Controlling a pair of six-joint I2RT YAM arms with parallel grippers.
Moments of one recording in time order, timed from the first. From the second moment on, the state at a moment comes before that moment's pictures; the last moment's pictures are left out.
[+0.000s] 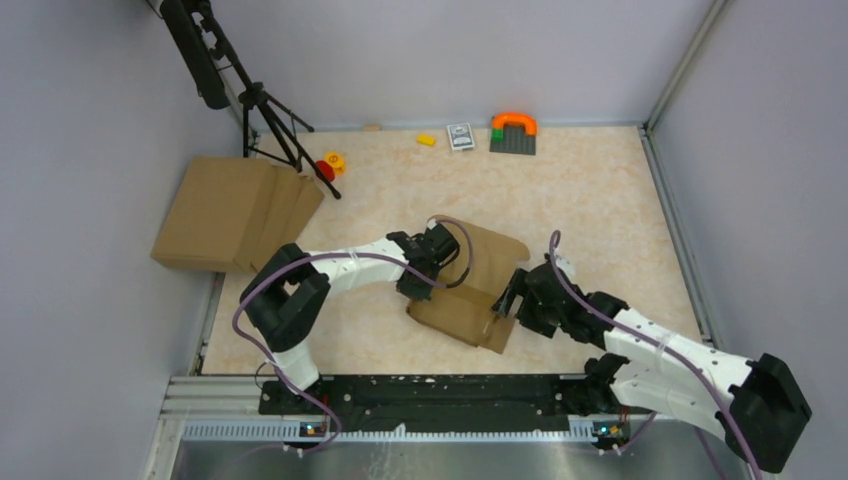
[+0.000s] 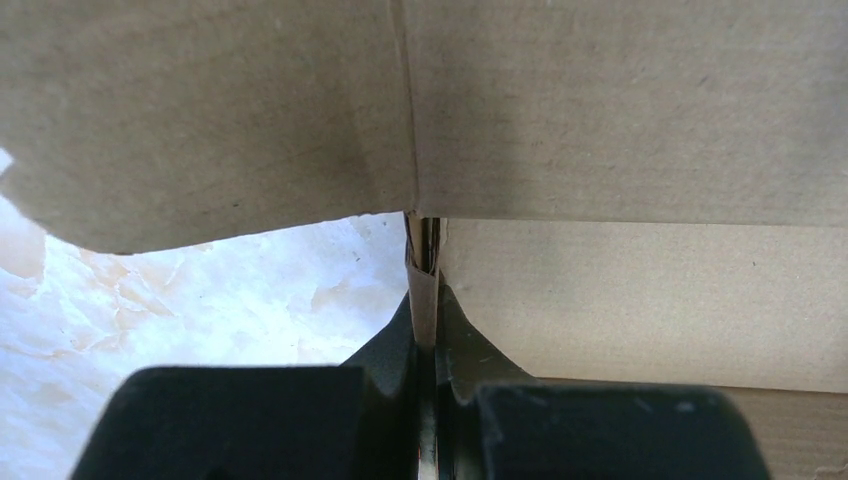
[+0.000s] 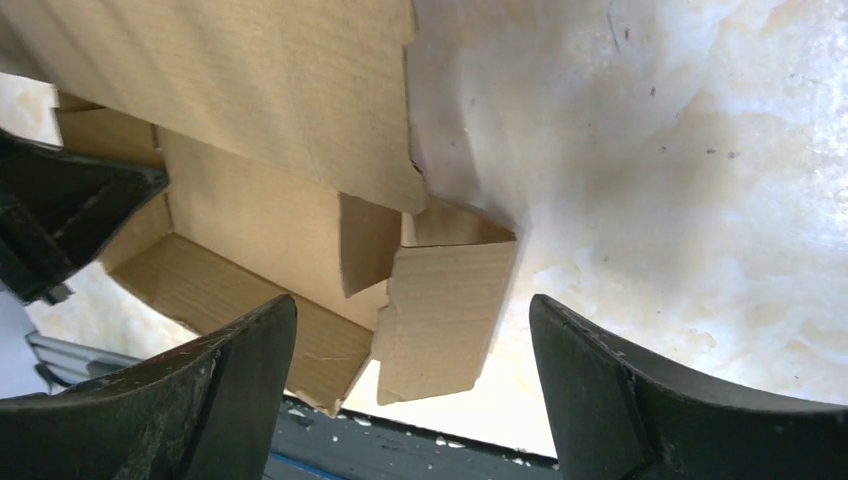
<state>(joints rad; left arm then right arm) -0.85 1.75 1.09 -0.66 -0.19 -0.42 0.78 0.87 0.45 -0.47 0.13 1.12</state>
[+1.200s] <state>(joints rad) -0.85 1.75 1.10 -0.67 -0.19 -0.42 0.78 0.88 0.45 -0.54 0.02 1.11</state>
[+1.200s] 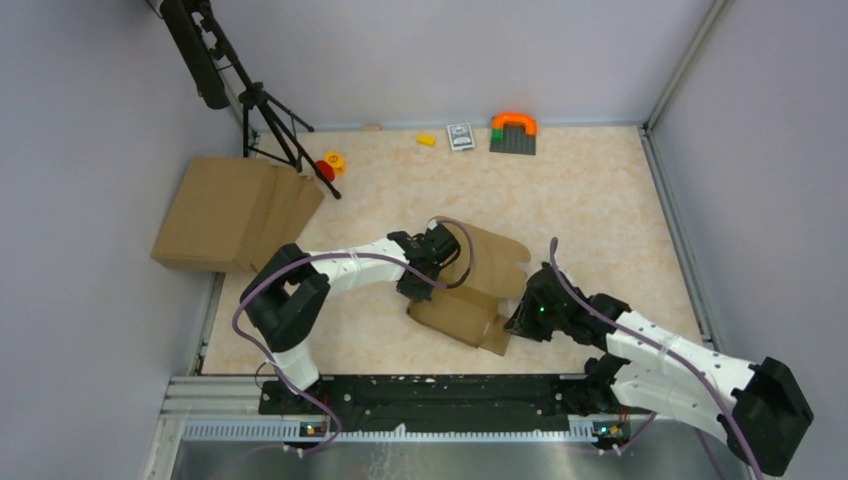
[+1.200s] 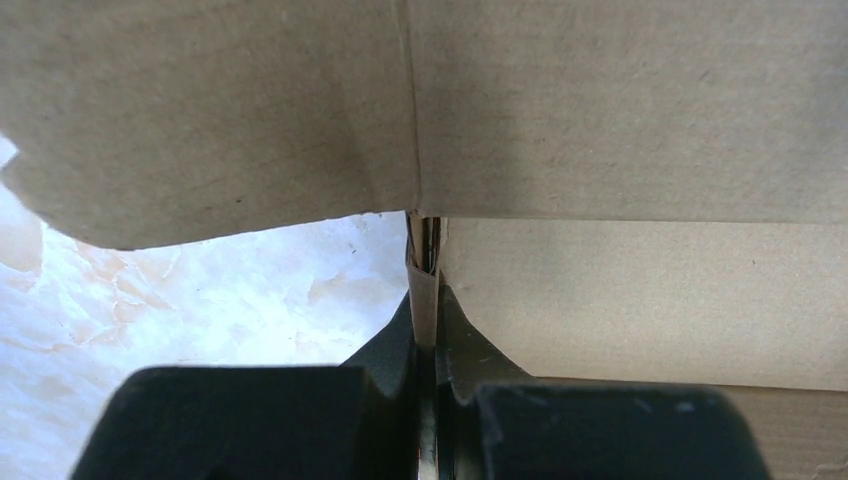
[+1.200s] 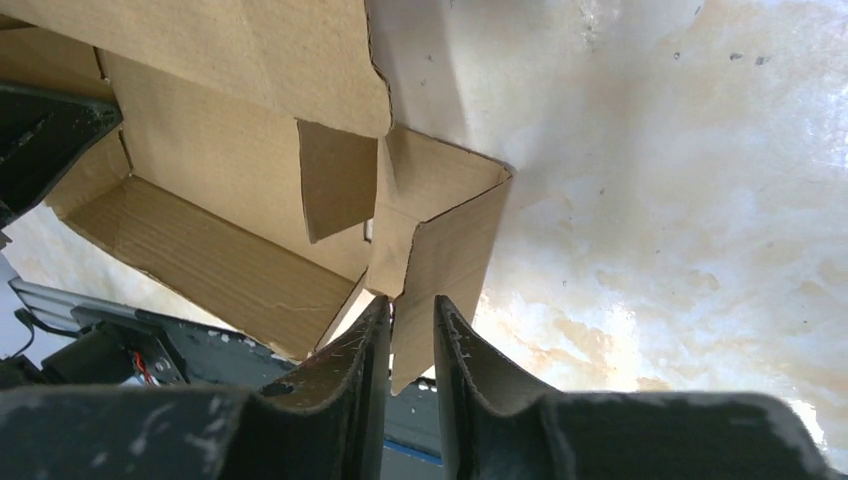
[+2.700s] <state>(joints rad) -0.85 1.76 1.13 -0.71 -0.20 -0.43 0.78 1.22 0.72 -0.43 -0.11 0.94</state>
